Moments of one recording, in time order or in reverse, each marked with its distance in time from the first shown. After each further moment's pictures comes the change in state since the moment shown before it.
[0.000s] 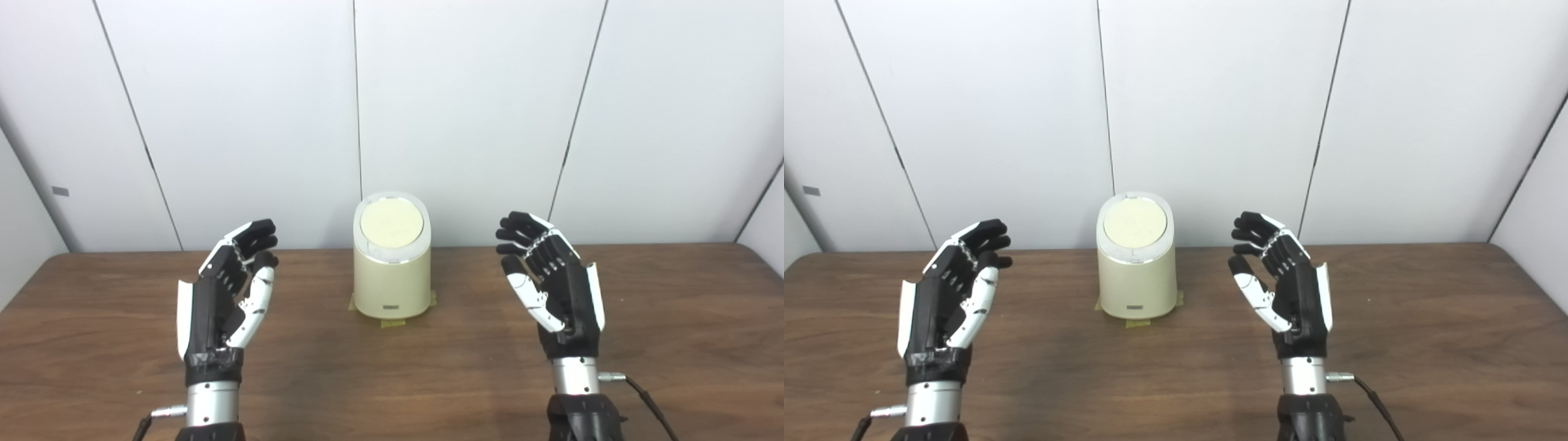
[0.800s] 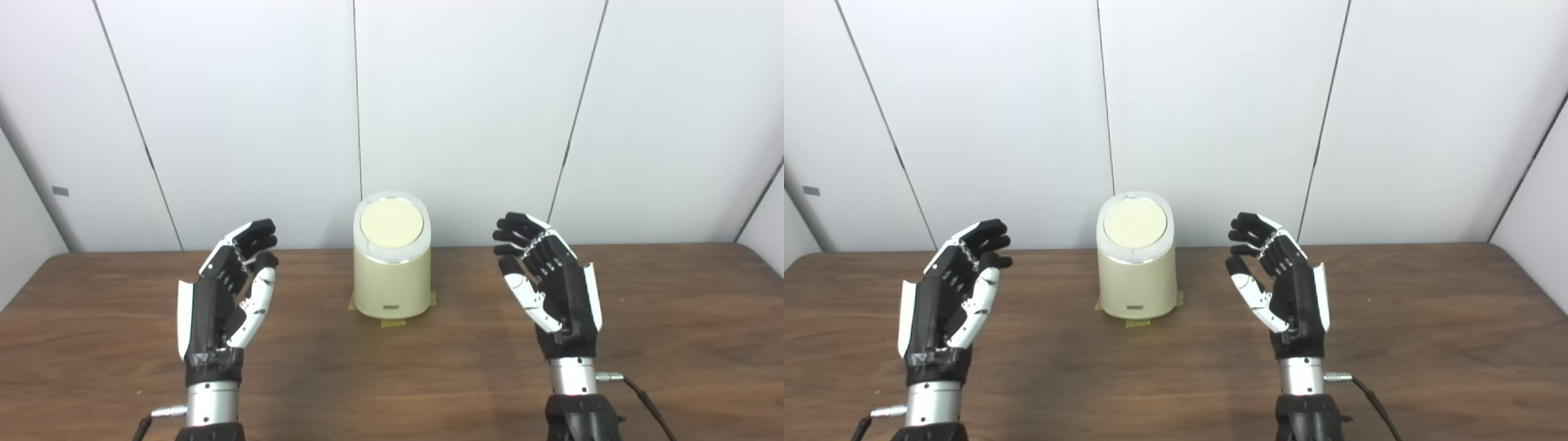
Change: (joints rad) left arm 0.000 0.002 -0.001 0.002 0.000 0.000 -0.001; right arm 0.000 0.006 0.000 0.000 -0.011 0.000 -0.002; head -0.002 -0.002
